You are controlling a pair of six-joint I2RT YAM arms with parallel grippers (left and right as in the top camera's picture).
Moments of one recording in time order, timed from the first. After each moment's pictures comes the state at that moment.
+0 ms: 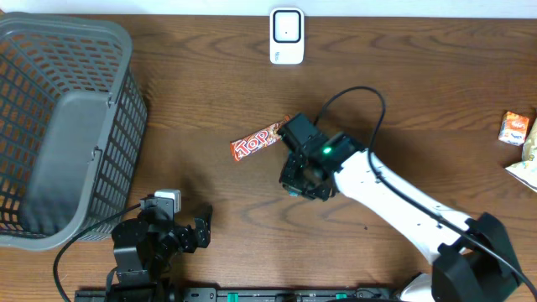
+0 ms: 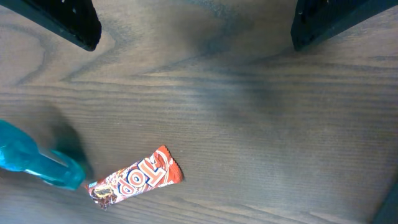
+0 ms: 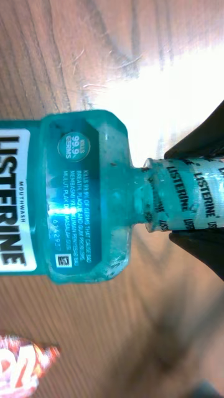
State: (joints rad) left arm 0.07 0.16 0.18 -0.66 0.36 -0.07; right arm 0.69 1.64 1.20 -0.93 -0.16 1.07
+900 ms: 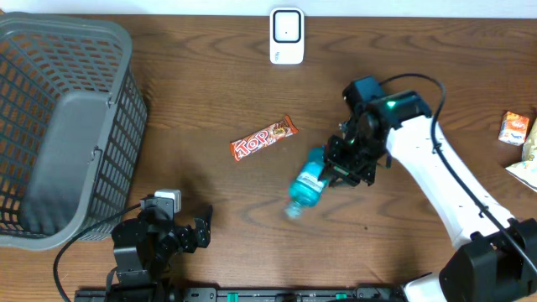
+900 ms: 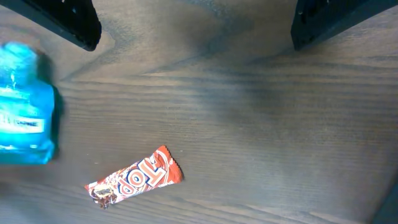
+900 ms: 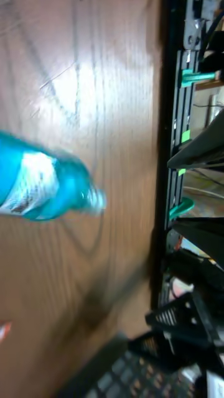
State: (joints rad) left arm 0.07 0.16 0.18 -0.67 0.36 -0.07; right arm 0.35 1.64 1.38 -1.32 -0.50 0.70
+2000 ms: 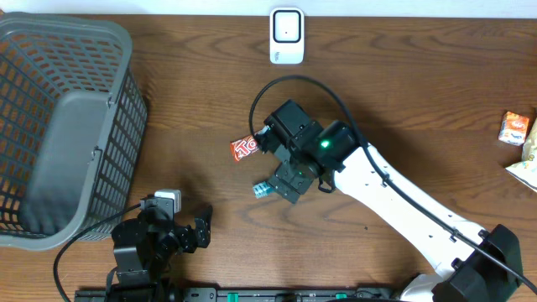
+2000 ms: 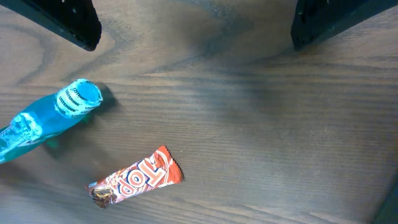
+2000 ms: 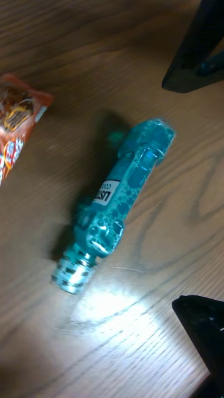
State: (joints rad) left arm 0.07 0.16 0.18 -0.67 0.36 -0.07; right arm 0.76 1.63 1.39 -1.05 0.04 -0.21
